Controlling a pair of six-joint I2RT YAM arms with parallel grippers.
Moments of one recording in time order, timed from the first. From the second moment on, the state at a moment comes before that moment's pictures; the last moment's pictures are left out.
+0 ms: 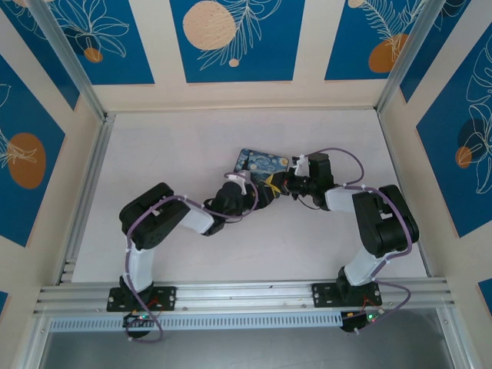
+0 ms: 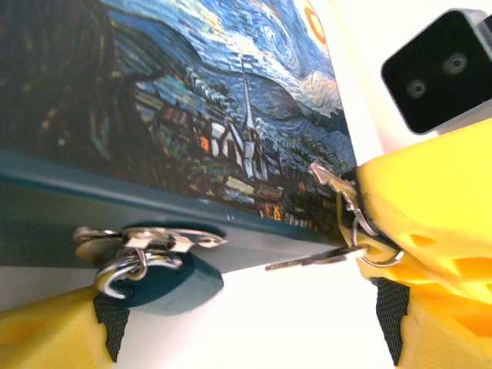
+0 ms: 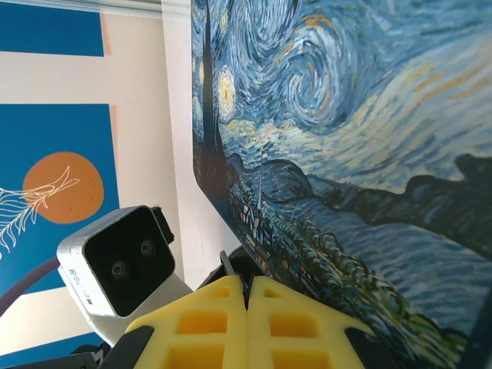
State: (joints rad) left arm -0.83 1.98 0.79 0.85 0.11 -0.95; right arm 0.25 1.66 0.68 0.38 -0.81 1.00
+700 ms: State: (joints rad) left arm -0.83 2.04 0.69 1.15 0.08 -1.25; right arm 0.25 1.67 0.69 0.41 -0.82 1.01
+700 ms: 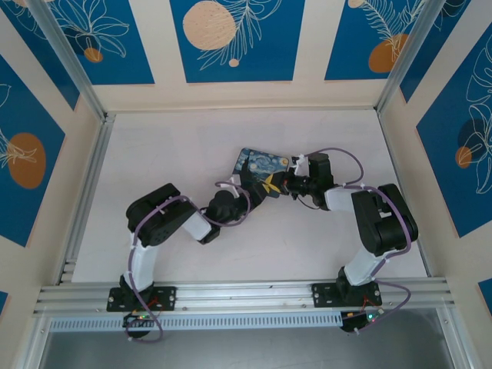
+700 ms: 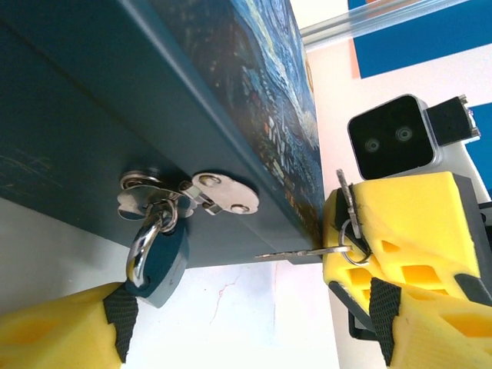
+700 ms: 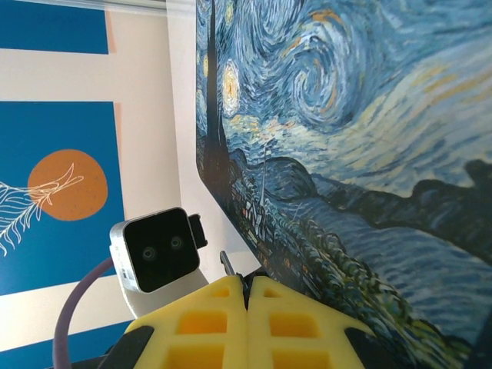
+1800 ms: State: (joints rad) left arm -0.83 2.02 0.75 0.92 -0.03 -1.15; right arm 0.25 1.69 0.69 0.43 -0.83 1.01
